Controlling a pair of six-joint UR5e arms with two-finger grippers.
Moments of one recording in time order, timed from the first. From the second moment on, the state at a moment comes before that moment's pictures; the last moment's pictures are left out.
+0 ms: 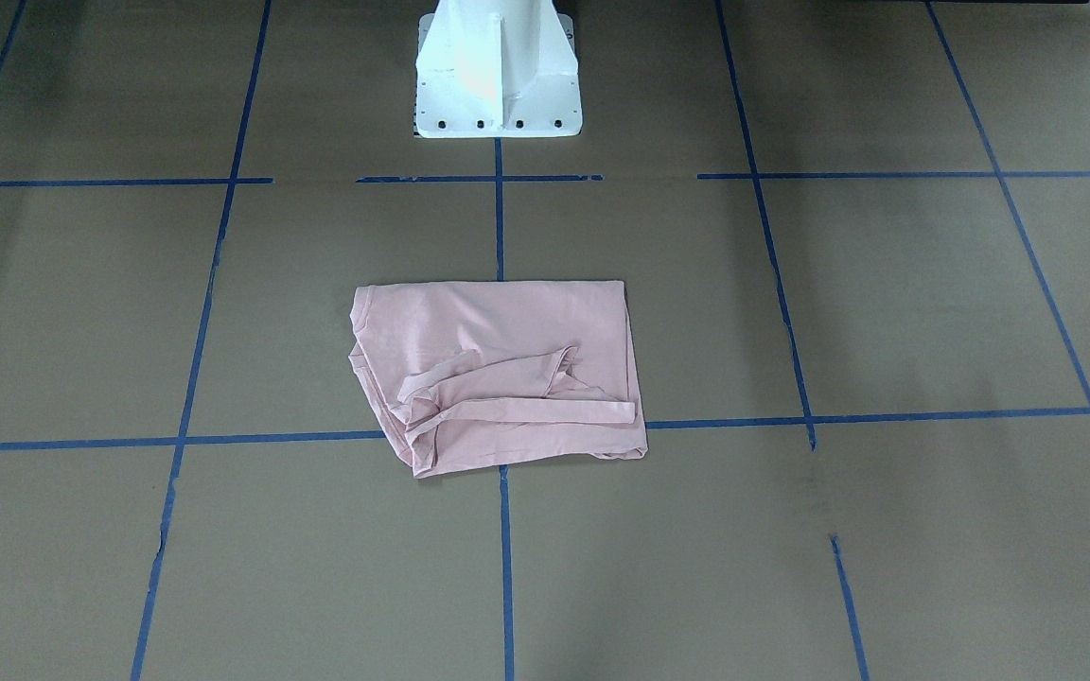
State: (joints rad) left arm -1.50 -1.36 -1.83 -1.75 -2.36 -0.04; right arm 1.63 -1.69 1.74 -1.82 2.36 -0.17
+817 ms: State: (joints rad) left arm -1.50 -1.39 -1.83 -1.54 -2.32 0.04; right arm 1.63 -1.69 1.75 -1.82 2.36 -0.18
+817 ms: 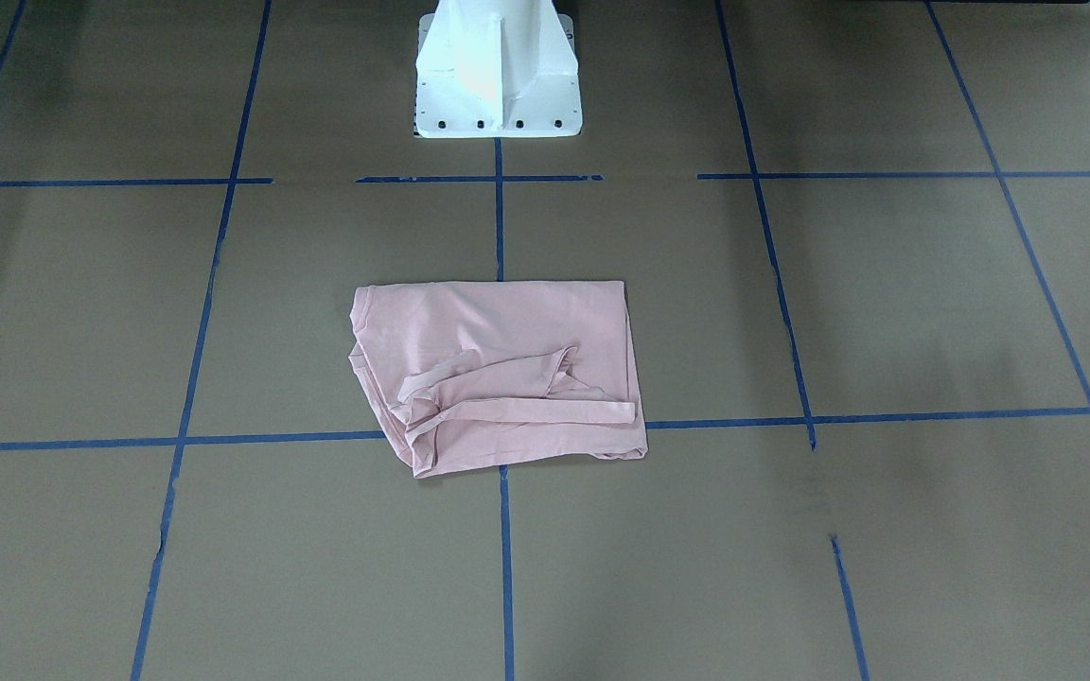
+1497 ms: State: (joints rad) left arm -1.50 -1.40 -1.82 -1.53 -2.33 0.06; right arm 1.62 -1.68 1.78 -1.82 2.37 -0.19
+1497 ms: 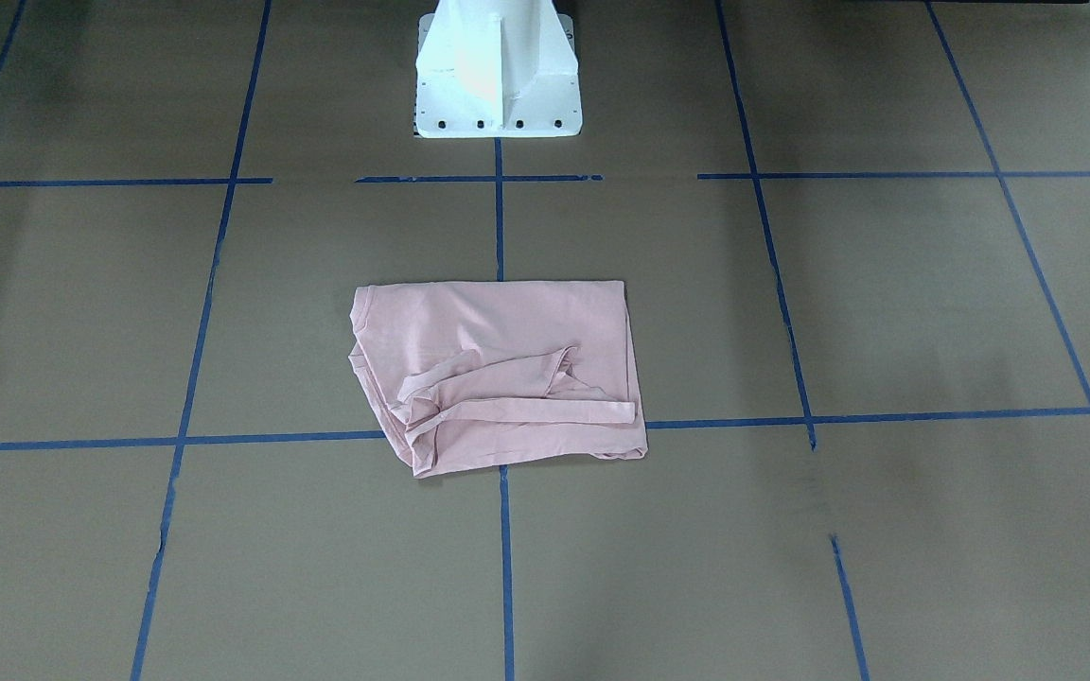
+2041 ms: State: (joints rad) left arm -1.50 -1.40 -1.79 -1.53 -2.32 0.06; right arm 1.62 -1.68 1.79 -1.81 2.37 -0.19
